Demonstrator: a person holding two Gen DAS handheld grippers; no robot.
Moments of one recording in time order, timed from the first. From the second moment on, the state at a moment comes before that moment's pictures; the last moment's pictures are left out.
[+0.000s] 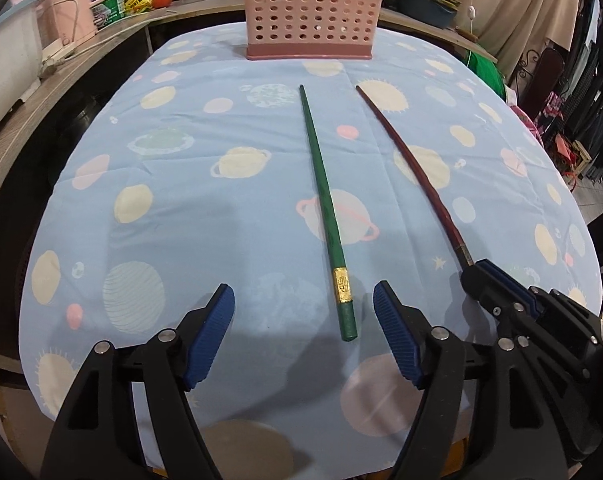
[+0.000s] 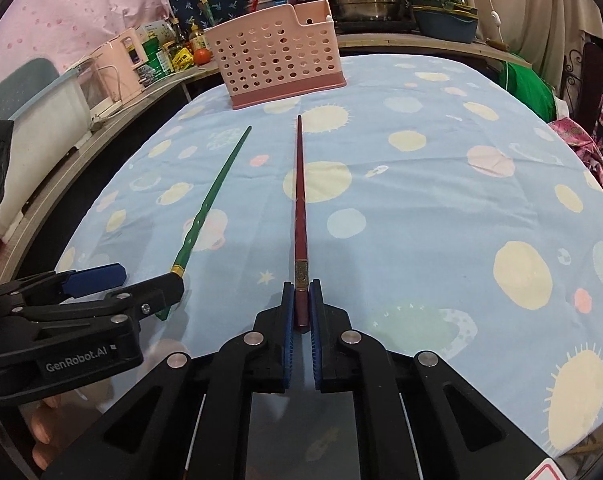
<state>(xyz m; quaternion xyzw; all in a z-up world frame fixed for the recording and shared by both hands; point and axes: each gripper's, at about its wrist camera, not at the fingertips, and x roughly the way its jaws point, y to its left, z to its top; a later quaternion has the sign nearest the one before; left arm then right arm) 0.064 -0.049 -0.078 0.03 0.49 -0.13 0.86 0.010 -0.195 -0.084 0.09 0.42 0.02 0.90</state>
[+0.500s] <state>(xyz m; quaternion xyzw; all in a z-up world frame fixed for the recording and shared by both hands) 0.063 -0.049 -0.079 0.03 0.49 -0.13 0.86 0.008 -0.194 -0.085 0.09 0.41 0.02 0.91</state>
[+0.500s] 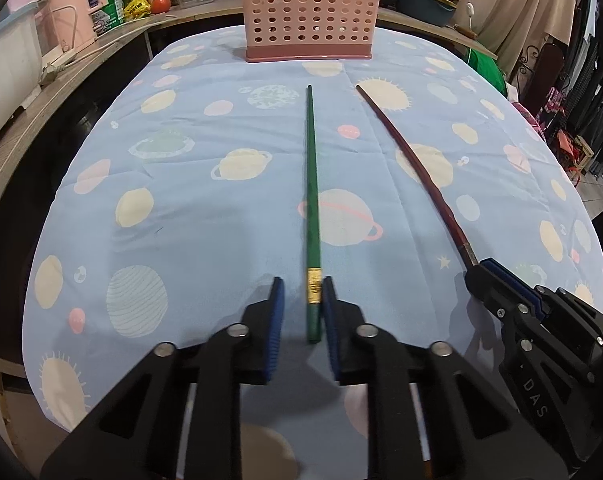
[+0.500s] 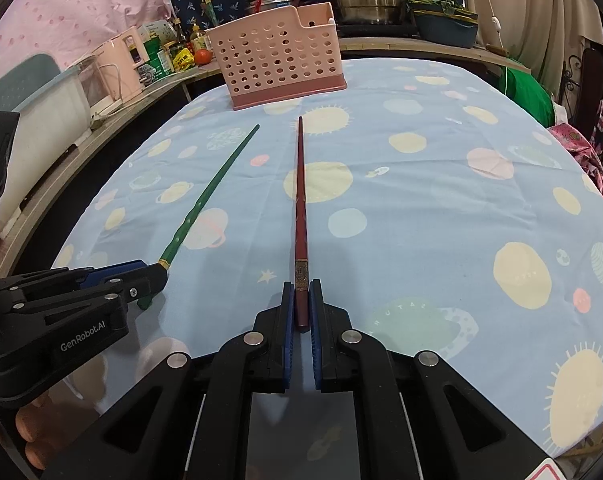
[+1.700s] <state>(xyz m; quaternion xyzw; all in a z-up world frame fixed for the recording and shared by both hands) 0.107 -0.006 0.068 -0.06 0.37 -0.14 0.92 0.036 -0.253 0.074 0.13 0.25 0.02 0.96</state>
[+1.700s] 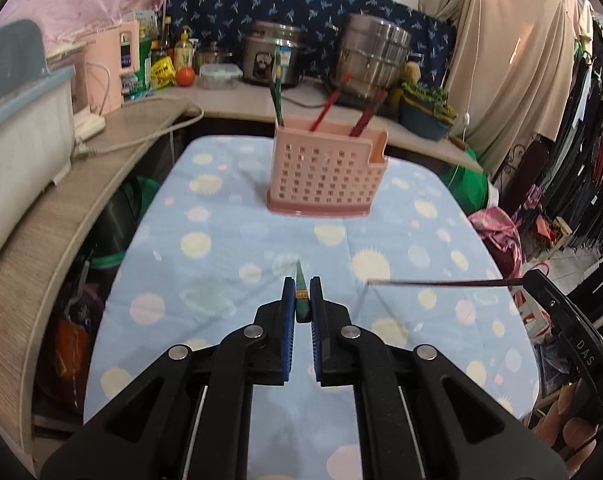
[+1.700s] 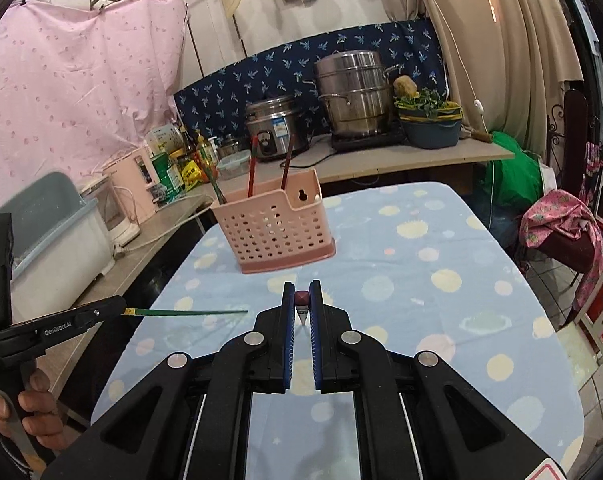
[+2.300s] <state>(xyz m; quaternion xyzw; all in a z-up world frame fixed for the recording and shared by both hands) 0.181 -0.002 0.141 -0.07 0.31 -0.14 0.94 0.119 -0.275 0.147 0.15 0.19 0.05 0.97</state>
